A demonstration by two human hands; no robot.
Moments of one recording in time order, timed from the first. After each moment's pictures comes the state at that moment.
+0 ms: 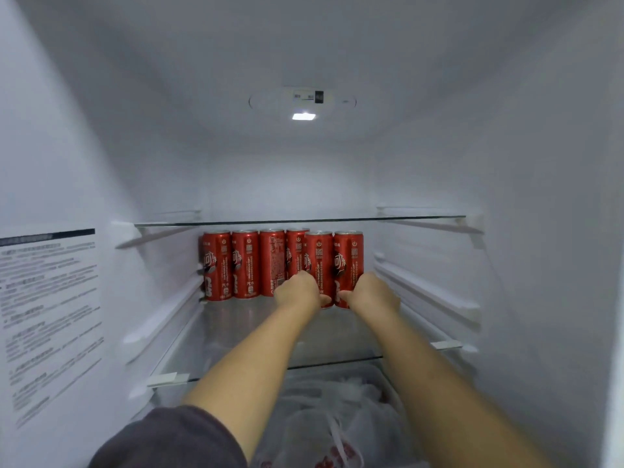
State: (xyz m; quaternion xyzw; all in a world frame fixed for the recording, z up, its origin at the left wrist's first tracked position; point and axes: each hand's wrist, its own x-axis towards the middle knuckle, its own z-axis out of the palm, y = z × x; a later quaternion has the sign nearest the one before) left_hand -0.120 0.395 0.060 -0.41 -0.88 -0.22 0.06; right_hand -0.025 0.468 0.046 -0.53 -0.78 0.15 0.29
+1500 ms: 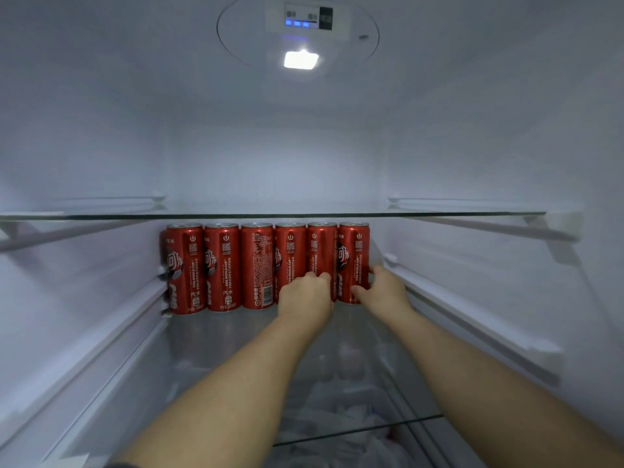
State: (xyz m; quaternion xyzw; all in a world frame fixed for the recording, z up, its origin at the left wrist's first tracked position) left_hand -0.153 0.461 0.036 -0.54 -0.79 -0.18 0.24; right_hand -0.048 0.552 0.035 -0.41 -0.80 0.25 0.38
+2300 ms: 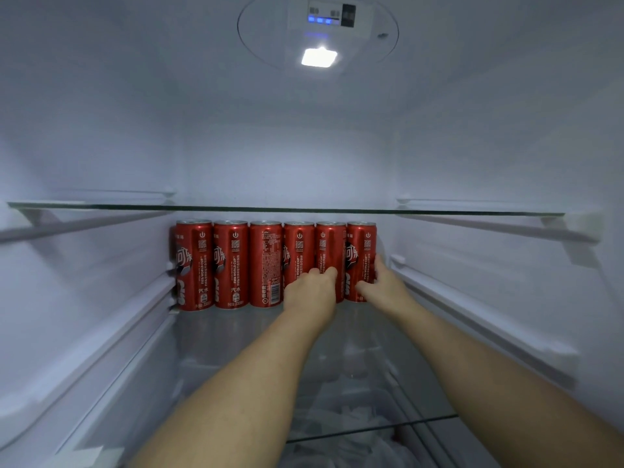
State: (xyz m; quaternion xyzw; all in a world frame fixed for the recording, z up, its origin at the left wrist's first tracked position) left_hand -0.155 0.452 0.042 -0.54 -0.79 -0.19 0.20; right_hand -0.050 0.550 0.040 -0.36 -0.81 0.30 0.36
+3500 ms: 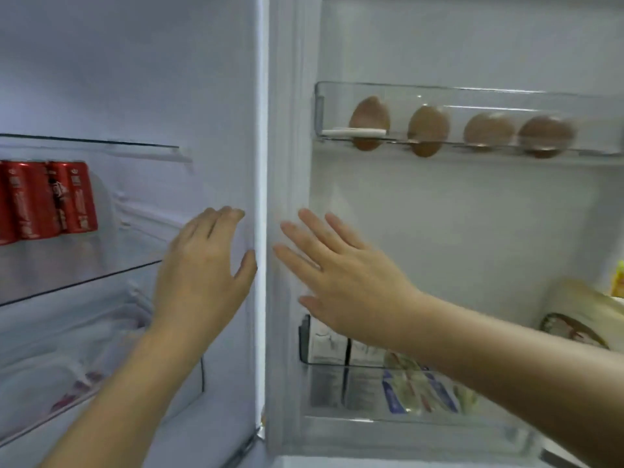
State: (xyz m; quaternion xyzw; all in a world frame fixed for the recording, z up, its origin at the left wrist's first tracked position) left_hand 0.137 0.259 0.022 -0.71 -0.48 -0.48 0.19; right_hand 0.336 0.227 0.042 -0.40 -0.79 -0.46 0.07
